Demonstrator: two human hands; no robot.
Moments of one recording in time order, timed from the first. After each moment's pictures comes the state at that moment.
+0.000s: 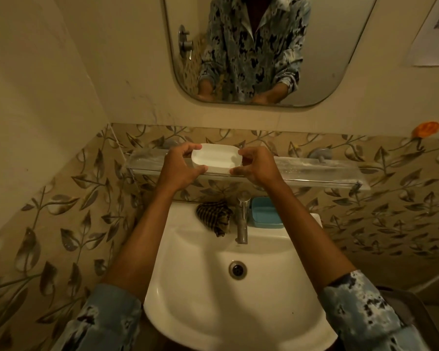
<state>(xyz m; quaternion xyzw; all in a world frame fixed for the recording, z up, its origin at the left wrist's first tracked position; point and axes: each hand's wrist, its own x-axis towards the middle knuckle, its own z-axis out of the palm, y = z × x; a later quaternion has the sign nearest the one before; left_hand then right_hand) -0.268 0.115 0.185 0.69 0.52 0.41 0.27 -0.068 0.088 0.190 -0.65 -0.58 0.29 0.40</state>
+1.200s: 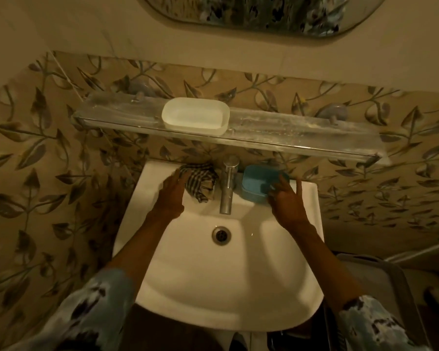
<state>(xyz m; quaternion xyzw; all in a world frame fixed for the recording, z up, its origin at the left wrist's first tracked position) -0.251 0.089 -0.017 0.75 0.62 0.08 0.23 0.056 0.032 -0.017 -0.68 -0.73 0.04 0.06</state>
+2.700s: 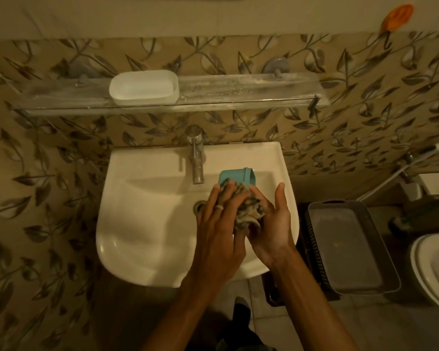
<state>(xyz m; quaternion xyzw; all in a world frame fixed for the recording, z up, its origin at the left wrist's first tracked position) -0.143 -0.120 0.061 0.79 0.44 0.31 0.28 -0.027 -0.130 0.074 -0.45 -0.06 0.65 0.61</state>
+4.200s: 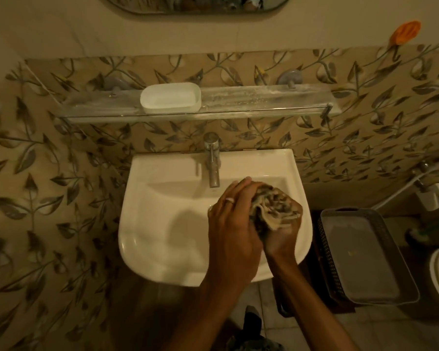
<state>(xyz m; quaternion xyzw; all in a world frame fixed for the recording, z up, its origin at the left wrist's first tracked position) -0.151 -0.138 0.127 0.74 0.46 0.39 0.30 -0.071 -0.141 0.093 -0.57 -0.33 0.28 0.70</state>
